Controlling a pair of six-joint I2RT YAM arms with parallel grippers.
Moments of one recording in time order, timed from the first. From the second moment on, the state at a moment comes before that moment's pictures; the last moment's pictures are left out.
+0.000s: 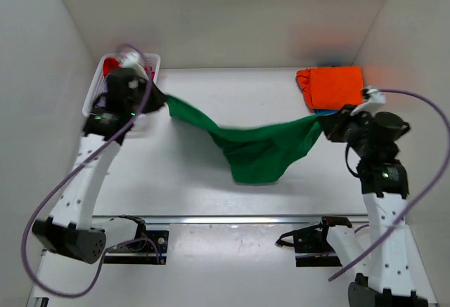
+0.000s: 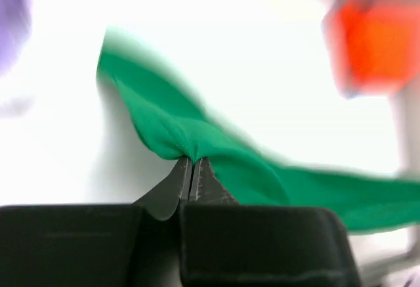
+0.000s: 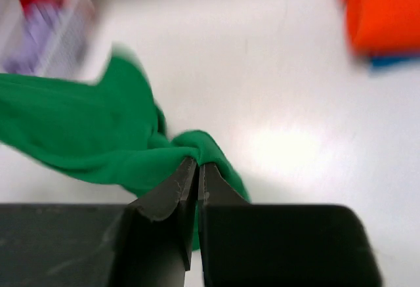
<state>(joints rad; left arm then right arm) -0.29 1.22 1.28 -0.66 0.03 -0.45 -0.05 0.76 0.98 -0.55 -0.37 0.28</state>
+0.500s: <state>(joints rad) -0.21 1.07 1.92 -0.79 0.02 -0.44 -0.16 0.65 1.51 -0.53 -0.43 0.38</state>
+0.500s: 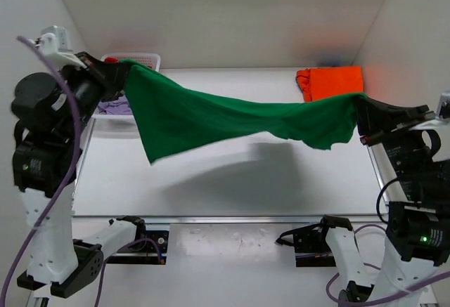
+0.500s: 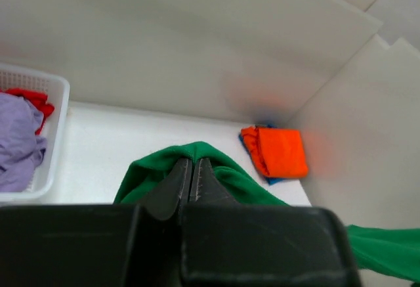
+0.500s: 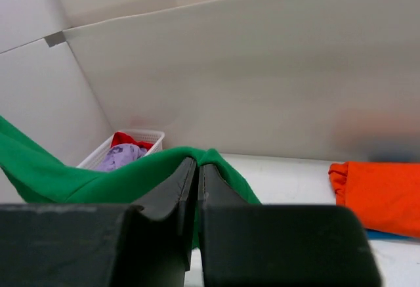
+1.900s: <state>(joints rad) -0.05 1.38 0.96 -0.43 0.30 -0.45 -0.15 1.23 0.93 -0.47 -0.61 0.27</state>
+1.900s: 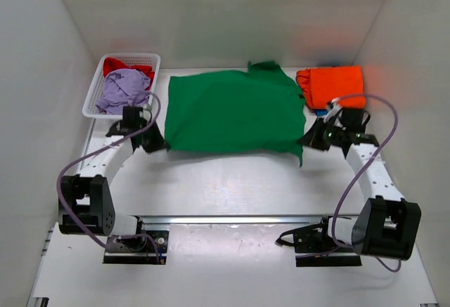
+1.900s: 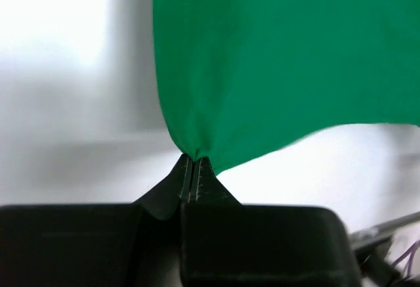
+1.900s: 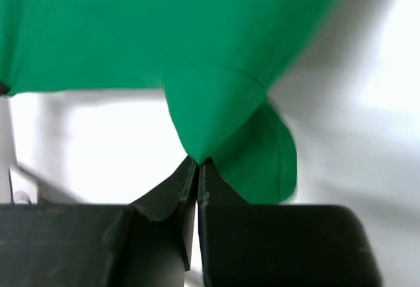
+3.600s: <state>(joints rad) -0.06 1.04 0.68 -0.68 0.14 -0.38 -0.09 1.13 0.69 -0.68 -0.56 0.26</state>
